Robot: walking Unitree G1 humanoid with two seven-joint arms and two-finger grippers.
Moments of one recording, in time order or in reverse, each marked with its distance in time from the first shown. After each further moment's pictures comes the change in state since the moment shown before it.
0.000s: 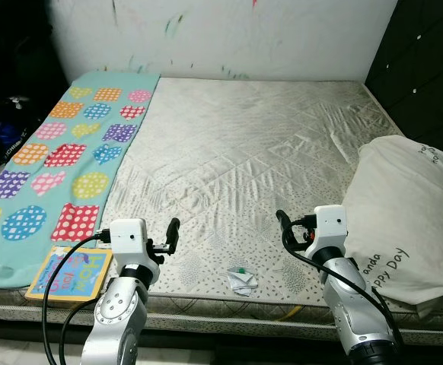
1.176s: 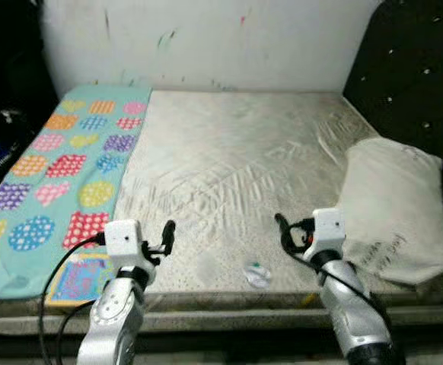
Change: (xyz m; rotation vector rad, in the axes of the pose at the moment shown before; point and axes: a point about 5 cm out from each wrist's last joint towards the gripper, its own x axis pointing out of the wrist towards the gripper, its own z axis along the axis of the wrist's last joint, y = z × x) left arm 0.001 0.001 -0.002 -0.042 0.010 0.007; right arm -0.001 -0.001 -0.003 0.008 0.010 -0.007
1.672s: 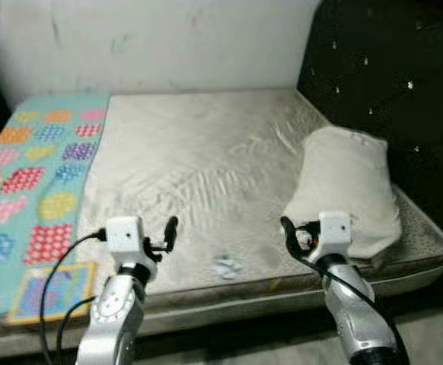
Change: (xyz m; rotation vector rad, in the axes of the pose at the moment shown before) left arm 0.000 -0.001 0.004 0.000 -0.022 -0.012; right arm 0.000 -0.005 0.000 -0.002 0.004 -0.013
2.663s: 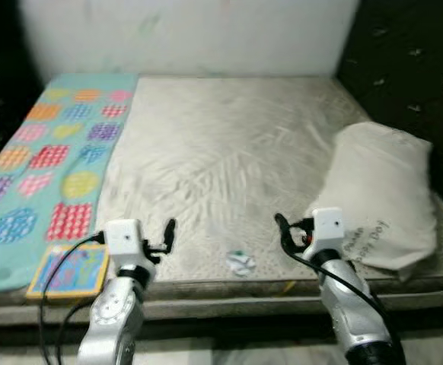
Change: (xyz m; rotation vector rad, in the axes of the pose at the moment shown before) left arm -0.002 0.006 -0.004 -0.005 0.014 0.035; right arm 0.002 0.010 0.000 -0.002 -0.001 0.035
